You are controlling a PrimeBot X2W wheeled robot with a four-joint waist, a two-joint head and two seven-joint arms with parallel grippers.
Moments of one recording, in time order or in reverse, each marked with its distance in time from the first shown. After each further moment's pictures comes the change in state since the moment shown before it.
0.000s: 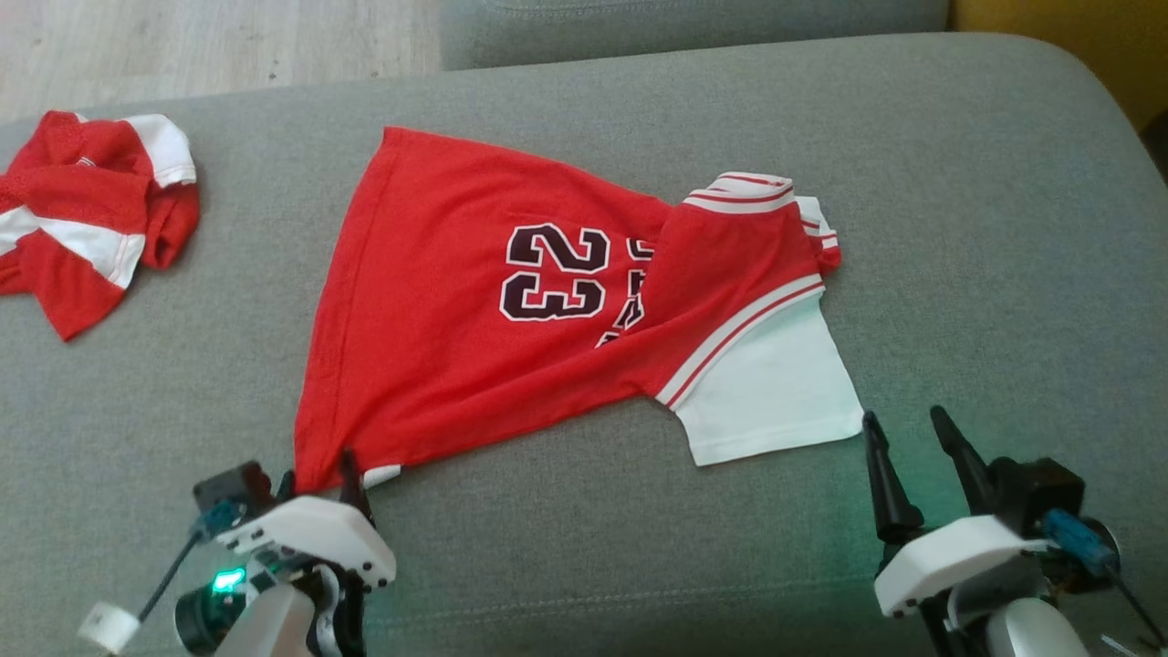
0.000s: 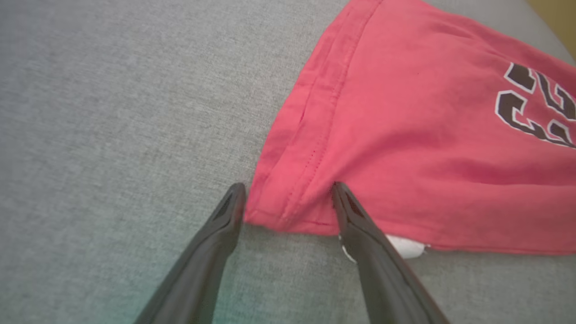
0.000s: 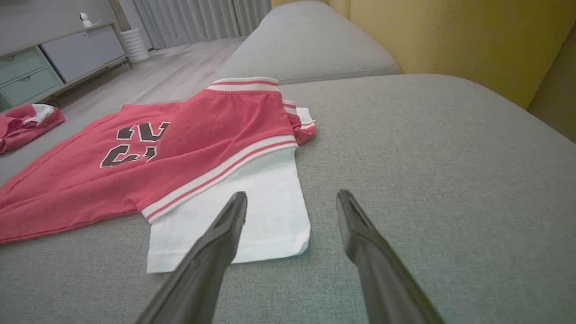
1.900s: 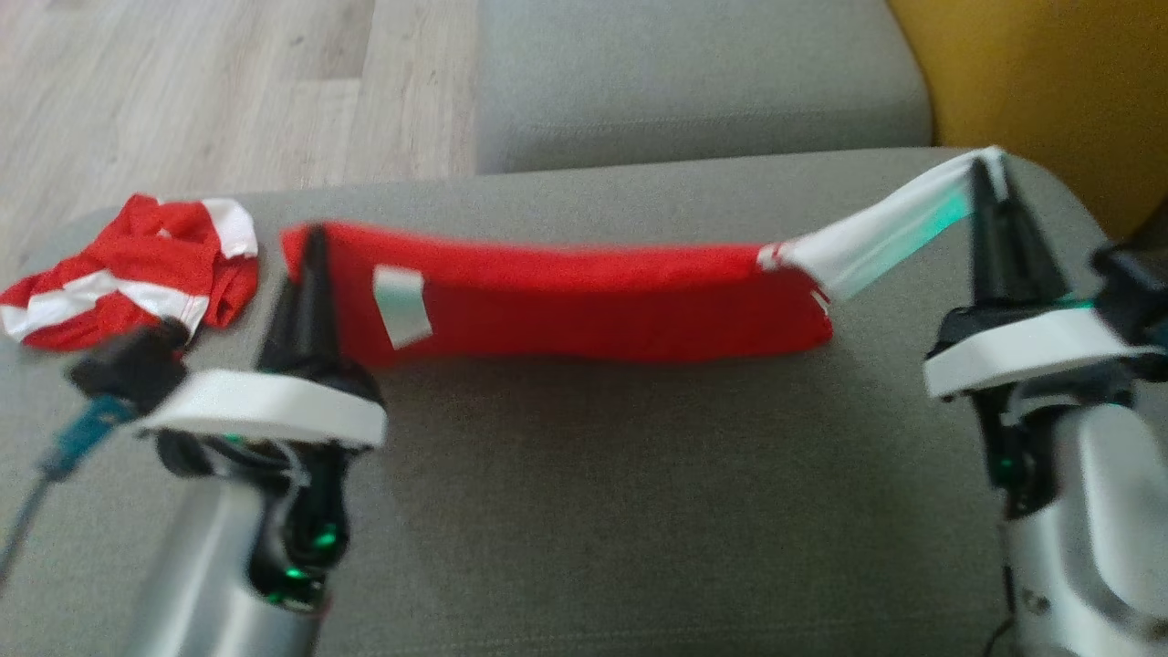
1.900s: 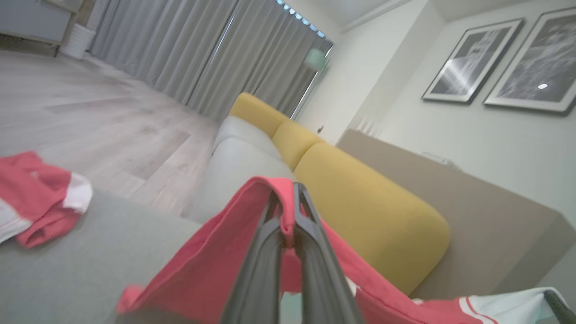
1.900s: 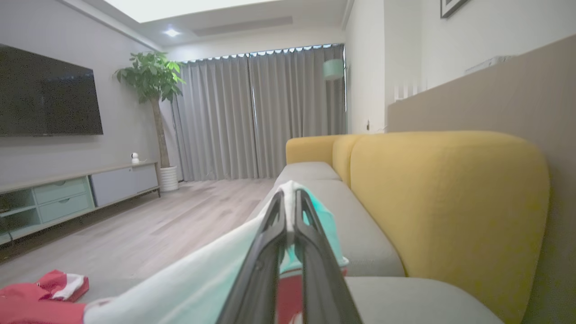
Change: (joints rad) left arm 0.048 0.053 0.019 -0.768 -0.139 -0.018 0.089; right arm -0.331 -0.003 -0.066 -0.077 -0.003 0.000 0.044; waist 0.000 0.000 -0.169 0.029
